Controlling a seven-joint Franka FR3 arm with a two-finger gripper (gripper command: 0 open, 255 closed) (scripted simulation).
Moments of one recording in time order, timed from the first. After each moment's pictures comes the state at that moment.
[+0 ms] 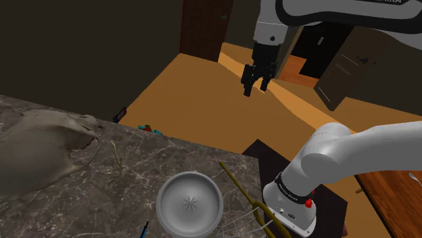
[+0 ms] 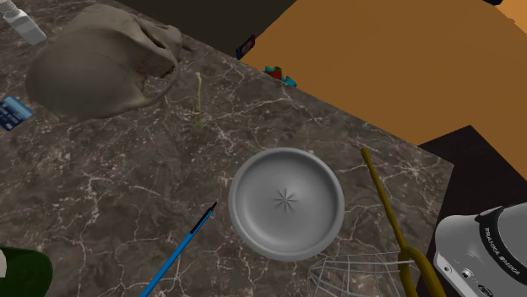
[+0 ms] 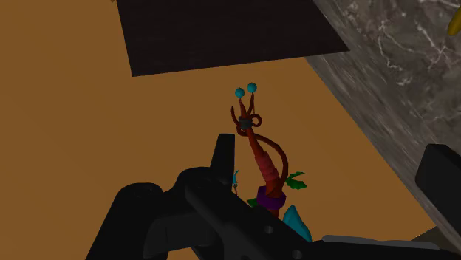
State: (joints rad) arm -0.01 -0.75 0.04 -2.42 0.04 1.52 0.17
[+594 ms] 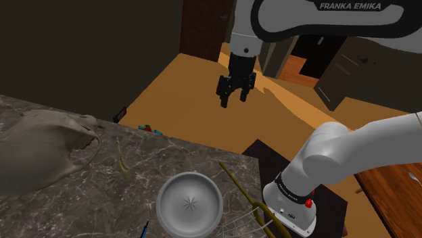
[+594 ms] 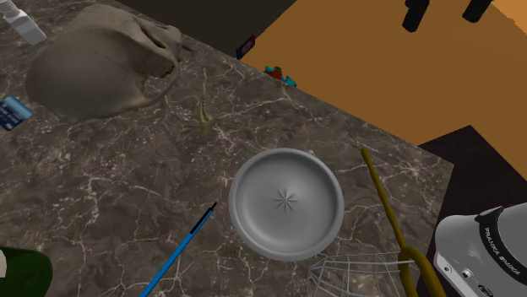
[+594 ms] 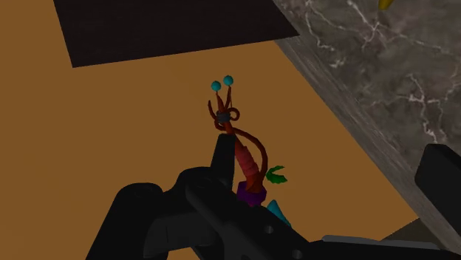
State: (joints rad) arm 0.04 -0.65 0.17 -2.44 0.15 1.66 0.31
